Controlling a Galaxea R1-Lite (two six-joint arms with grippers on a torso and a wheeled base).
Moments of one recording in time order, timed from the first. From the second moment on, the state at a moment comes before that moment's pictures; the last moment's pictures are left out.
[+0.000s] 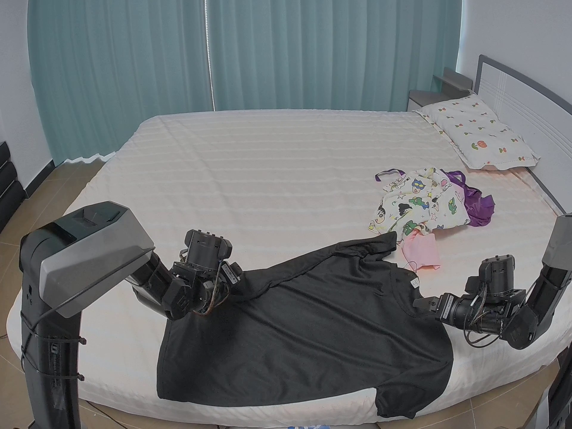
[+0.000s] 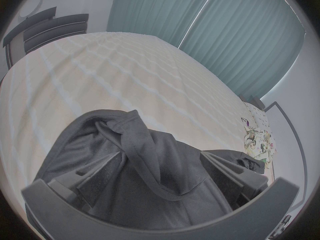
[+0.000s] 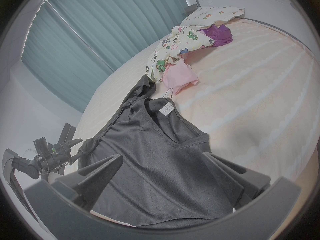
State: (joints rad) left arm -0.39 2.35 -1.11 -0.52 0.28 -0.87; right arm 0.16 2.04 -0.35 -1.01 0.13 0.55
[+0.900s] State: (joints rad) left arm -0.18 2.47 -1.45 -0.39 0.31 -0.87; right arm 0.16 2.05 -0.35 -1.01 0.13 0.54
